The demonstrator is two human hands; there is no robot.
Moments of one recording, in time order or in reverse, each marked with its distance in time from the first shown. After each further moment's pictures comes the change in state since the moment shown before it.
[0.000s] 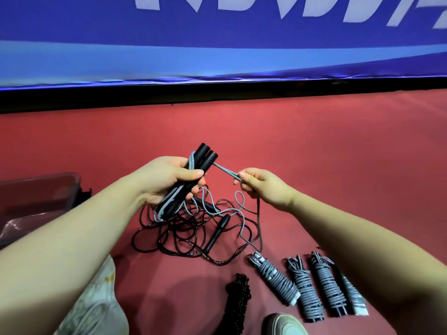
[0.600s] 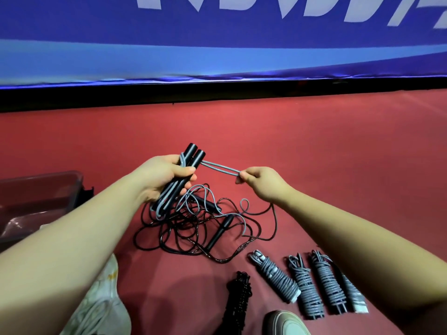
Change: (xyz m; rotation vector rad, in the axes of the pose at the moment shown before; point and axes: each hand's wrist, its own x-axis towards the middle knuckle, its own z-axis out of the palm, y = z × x) left_hand 0.007 -0.005 -0.011 -0.010 0.207 0.008; right_hand -0.004 -0.021 0.007 -0.494 0.168 0.107
